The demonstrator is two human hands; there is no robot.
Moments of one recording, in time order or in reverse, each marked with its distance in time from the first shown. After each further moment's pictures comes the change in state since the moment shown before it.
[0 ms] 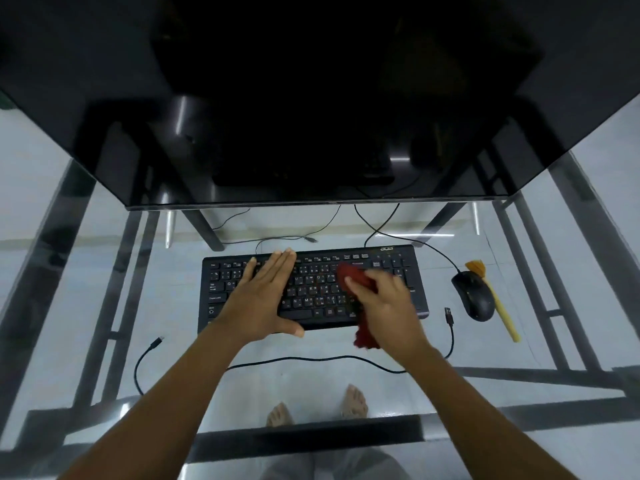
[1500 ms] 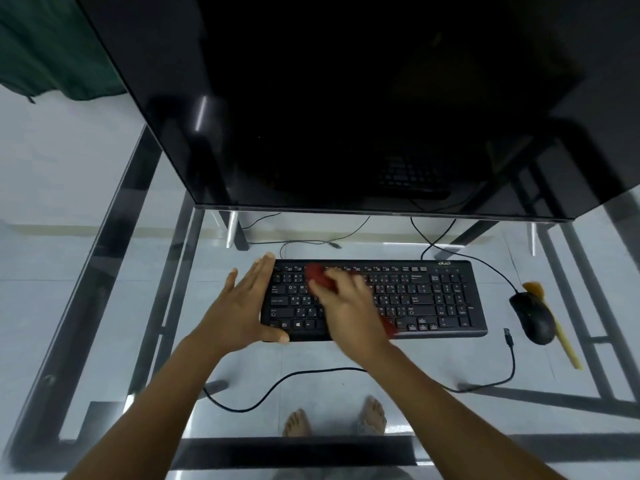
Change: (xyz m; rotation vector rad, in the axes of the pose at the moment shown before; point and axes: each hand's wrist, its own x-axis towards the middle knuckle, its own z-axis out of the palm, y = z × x) left_hand -0.063 -0.112 -0.013 -0.214 0.077 -0.082; right_hand 0.073 -0.142 0.032 0.133 0.116 -0.064
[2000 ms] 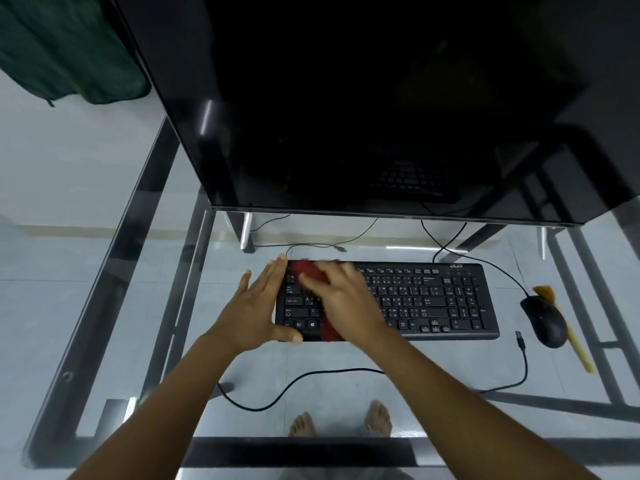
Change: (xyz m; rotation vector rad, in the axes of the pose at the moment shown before) left_hand -0.001 -0.007 0.003 -0.044 -0.005 0.016; right_hand 0.029 -0.010 0.009 -0.052 -0.029 -0.165
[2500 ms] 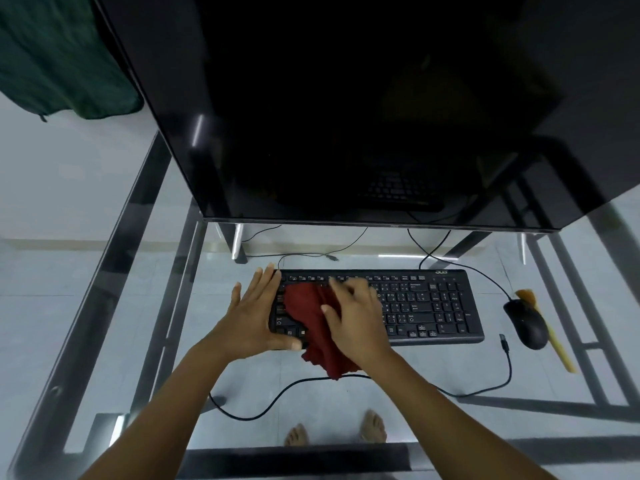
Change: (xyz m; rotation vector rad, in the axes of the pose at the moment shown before) left_hand 0.001 0.007 -0.002 -0.074 -0.052 -0.049; right_hand -0.027 -0.006 -0.026 0.204 -0.028 0.452
